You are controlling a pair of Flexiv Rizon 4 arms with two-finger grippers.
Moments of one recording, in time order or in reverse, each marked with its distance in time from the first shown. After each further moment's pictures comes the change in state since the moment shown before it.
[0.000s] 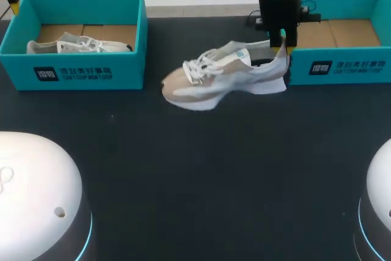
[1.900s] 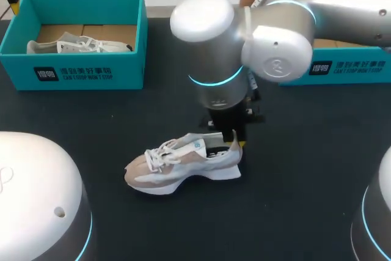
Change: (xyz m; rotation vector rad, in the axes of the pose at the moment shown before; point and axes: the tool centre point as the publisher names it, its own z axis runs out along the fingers) left arm 0.000 0.000 0.000 0.000 0.000 0.000; right arm 0.102 -0.162 0.130 0.127 0.026 -0.143
